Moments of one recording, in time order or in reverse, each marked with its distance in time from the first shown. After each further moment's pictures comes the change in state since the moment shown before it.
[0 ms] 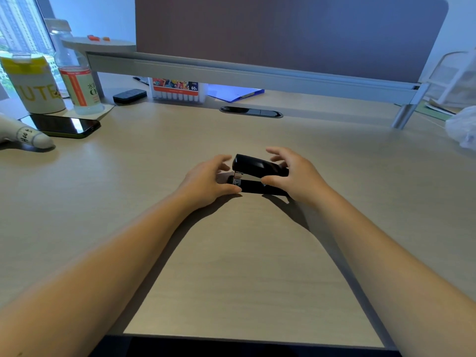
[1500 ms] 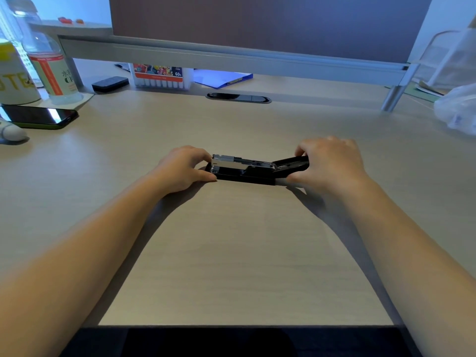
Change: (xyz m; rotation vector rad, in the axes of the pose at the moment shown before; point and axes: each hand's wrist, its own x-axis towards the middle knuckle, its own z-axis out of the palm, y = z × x) left_hand 0.004 0.001 -0.011 0.290 -0.081 -0.014; right_hand -0.027 0.014 -0.044 -0.738 0.104 0.102
